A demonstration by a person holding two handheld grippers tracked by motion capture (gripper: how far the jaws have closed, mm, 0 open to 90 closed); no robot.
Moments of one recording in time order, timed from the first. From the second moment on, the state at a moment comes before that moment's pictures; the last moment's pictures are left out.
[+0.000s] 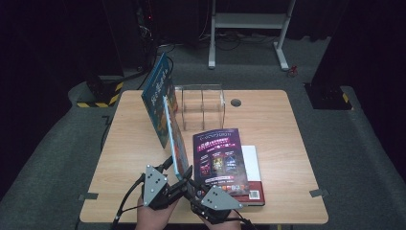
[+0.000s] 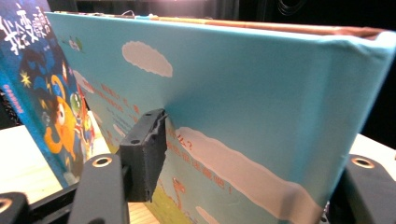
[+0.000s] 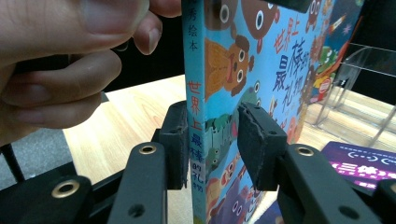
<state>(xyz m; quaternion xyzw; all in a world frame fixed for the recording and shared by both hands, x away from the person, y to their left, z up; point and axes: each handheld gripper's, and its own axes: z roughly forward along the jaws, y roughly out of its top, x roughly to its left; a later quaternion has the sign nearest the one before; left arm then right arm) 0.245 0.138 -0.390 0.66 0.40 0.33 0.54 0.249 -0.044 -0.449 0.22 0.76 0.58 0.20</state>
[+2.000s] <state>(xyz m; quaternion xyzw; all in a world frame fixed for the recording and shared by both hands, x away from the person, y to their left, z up) 0.253 0.209 -0.385 0.66 0.40 0.39 0.51 0.255 -0.054 -0.451 0.22 0.76 0.59 0.19</state>
